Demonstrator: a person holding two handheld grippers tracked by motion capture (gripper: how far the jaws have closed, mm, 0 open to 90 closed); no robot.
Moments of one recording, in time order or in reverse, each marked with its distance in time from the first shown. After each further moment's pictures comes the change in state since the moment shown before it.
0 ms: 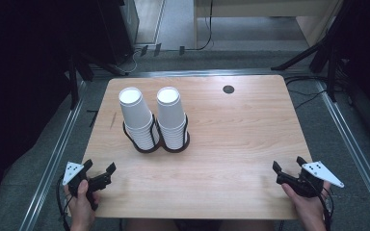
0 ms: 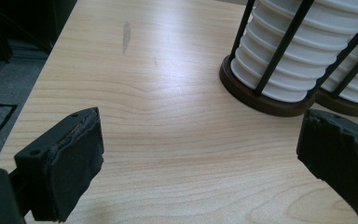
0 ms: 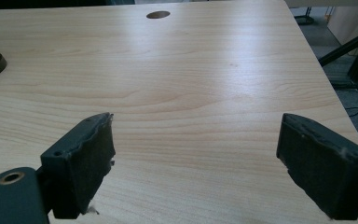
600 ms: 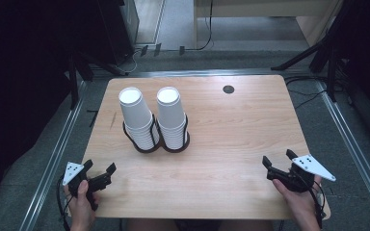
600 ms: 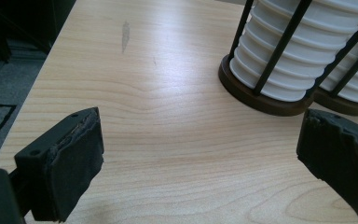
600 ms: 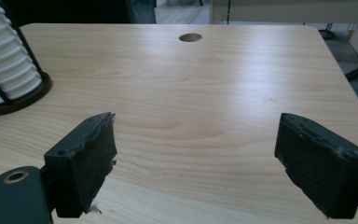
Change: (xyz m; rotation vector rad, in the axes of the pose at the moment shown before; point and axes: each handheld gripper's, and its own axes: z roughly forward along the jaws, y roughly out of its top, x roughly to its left) left arm 0.000 0.000 0.000 0.001 -0.002 0.002; right arm 0.036 0.030 0.000 -0.024 0.067 -0.038
